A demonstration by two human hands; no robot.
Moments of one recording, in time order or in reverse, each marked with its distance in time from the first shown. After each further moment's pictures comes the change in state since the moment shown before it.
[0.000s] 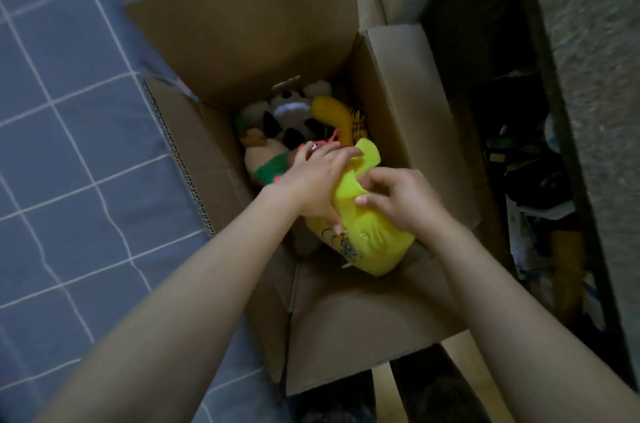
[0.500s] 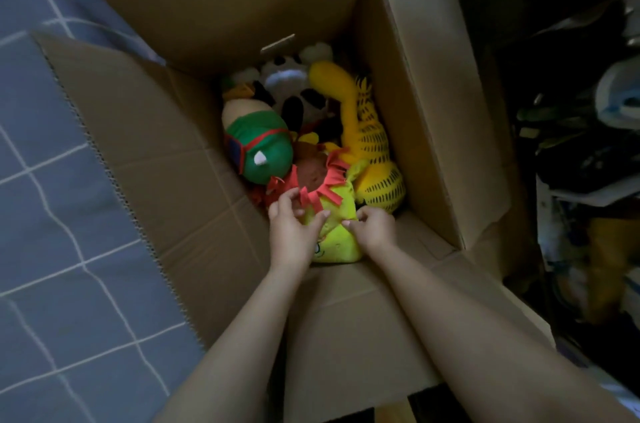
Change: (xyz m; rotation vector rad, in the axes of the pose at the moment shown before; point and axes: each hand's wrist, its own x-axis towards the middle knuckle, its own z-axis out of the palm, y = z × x) left_hand -0.009 0.001 0.140 -0.986 0.569 -0.705; right_hand 0.032 0.091 0.159 0.192 -0.020 0.574
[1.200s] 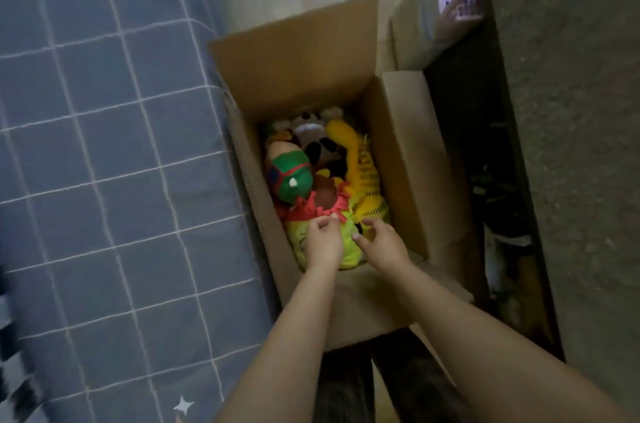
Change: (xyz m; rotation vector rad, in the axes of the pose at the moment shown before) left_hand -0.073 0.074 -0.034 -0.482 -0.026 -0.376; right_hand -0.116 -0.056 -0.079 -0.180 -0.008 -0.194
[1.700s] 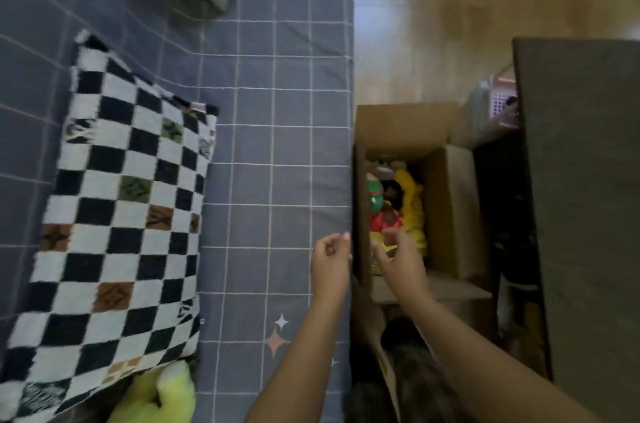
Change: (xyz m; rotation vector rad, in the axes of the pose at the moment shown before) left_hand -0.195 -0.002 -0.224 -0.407 0.053 0.194; right_hand -0.237 -0.143 0.027 0.049 0.267 -0.361
